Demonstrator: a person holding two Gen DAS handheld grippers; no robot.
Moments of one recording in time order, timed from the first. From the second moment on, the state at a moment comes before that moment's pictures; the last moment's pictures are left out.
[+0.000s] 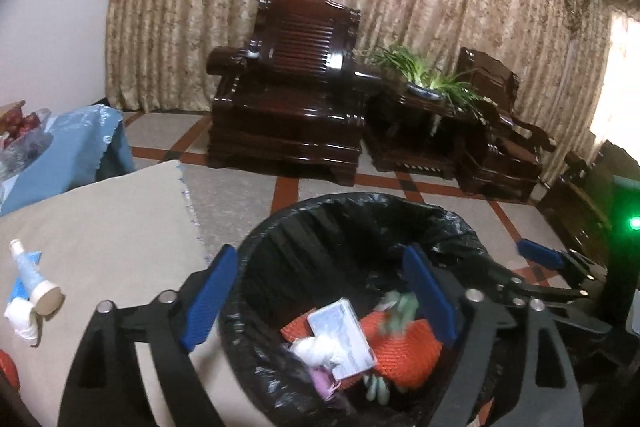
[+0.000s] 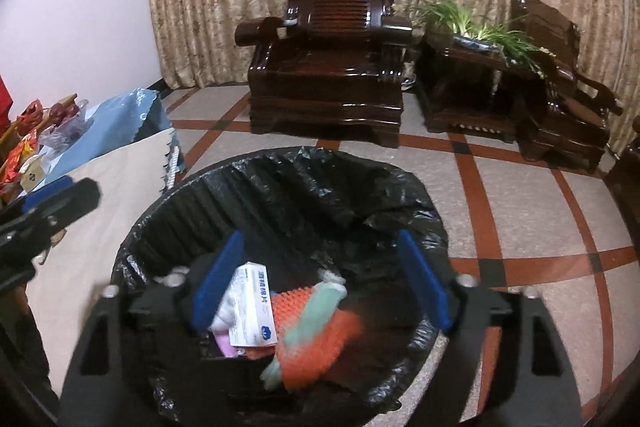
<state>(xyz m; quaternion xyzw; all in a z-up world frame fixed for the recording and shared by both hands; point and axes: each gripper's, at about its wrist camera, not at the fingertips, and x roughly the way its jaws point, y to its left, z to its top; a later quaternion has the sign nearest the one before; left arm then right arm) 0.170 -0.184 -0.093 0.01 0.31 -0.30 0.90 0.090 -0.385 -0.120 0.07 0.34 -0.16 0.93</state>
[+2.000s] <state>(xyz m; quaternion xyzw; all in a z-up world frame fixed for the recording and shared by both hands) 0.174 0.187 -0.212 -0.03 0.42 0.05 0.90 0.174 -0.057 -0.172 -0.04 0.39 0.12 0.91</state>
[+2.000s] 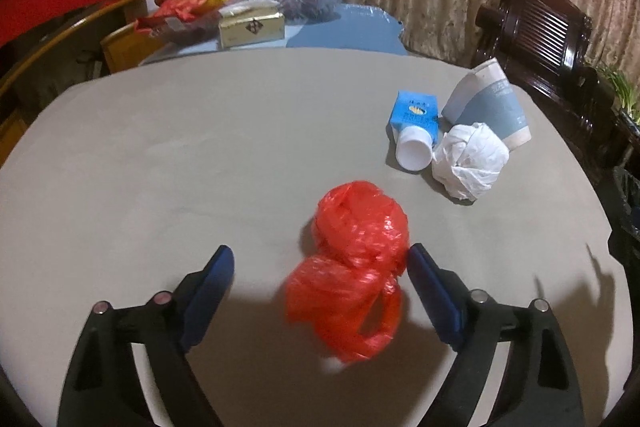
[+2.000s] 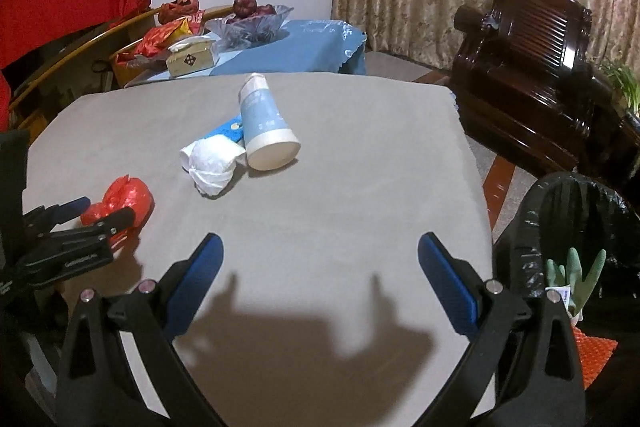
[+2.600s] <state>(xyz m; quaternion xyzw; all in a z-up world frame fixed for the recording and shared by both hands) 0.200 0.193 -0.178 -0.07 0.39 0.03 0.92 0.220 -0.037 -0.161 -0.03 0.37 0.14 0.92</state>
